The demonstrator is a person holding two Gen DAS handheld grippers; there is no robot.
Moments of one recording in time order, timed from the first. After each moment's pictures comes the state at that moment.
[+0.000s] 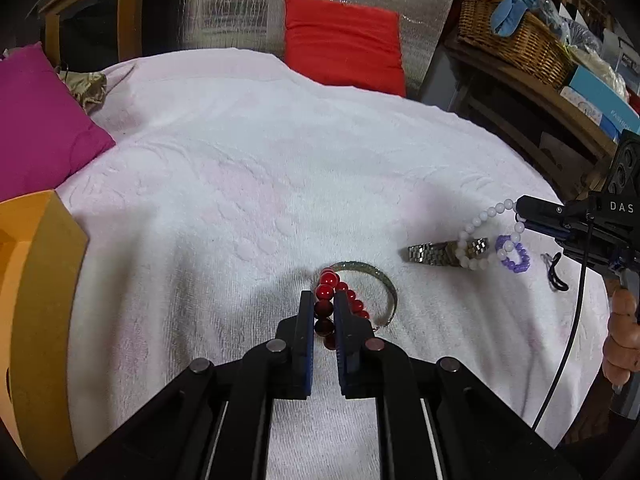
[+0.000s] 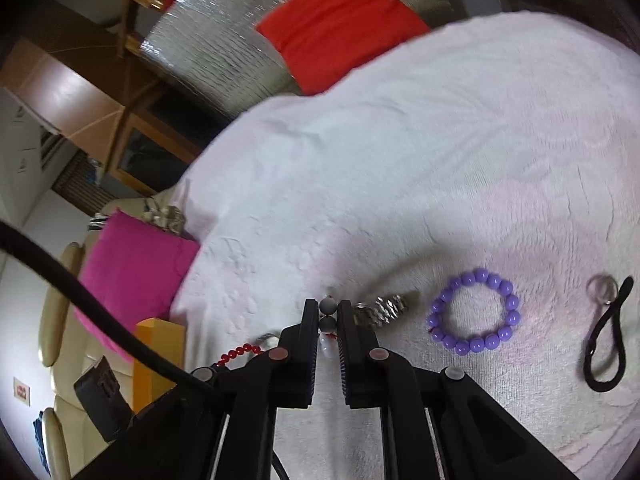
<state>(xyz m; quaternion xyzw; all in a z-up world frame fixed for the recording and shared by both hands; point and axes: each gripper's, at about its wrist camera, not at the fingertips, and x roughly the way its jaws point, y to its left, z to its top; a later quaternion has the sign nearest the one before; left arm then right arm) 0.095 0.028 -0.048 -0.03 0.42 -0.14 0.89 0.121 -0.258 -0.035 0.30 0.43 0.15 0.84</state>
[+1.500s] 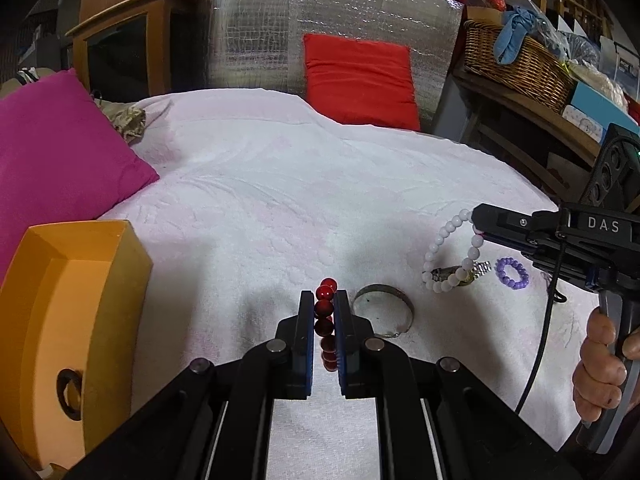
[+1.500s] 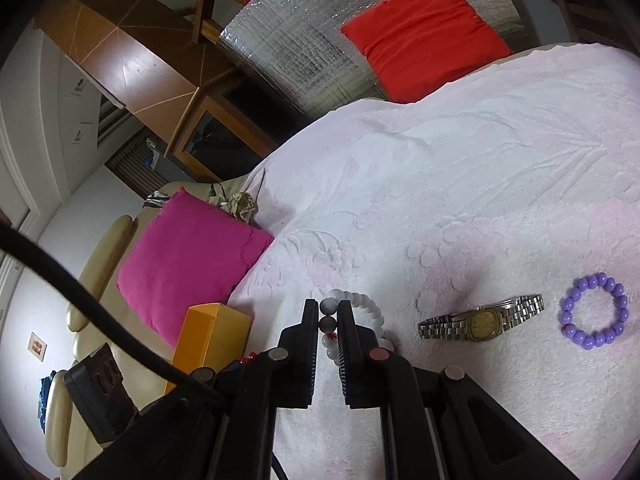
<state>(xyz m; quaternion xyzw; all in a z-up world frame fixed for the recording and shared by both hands) 0.064 0.053 -0.010 -0.02 0.37 -0.10 0.92 0.114 -0.179 -0.015 0.28 0.38 0.24 0.85</state>
